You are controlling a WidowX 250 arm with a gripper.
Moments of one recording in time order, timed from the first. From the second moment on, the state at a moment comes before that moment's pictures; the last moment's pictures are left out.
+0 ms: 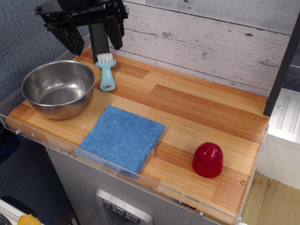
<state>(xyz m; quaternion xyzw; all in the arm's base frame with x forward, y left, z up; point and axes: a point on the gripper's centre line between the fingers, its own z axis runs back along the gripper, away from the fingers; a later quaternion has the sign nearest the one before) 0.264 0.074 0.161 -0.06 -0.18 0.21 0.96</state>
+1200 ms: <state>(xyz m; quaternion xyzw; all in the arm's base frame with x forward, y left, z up) 0.227 0.055 0.100 0.03 -0.16 0.07 0.98</state>
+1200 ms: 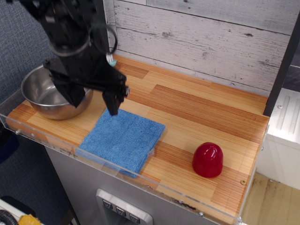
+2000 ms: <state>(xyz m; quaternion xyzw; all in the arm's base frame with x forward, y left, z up) 0.234 0.068 0.038 0.01 -0.09 0.08 0.99</state>
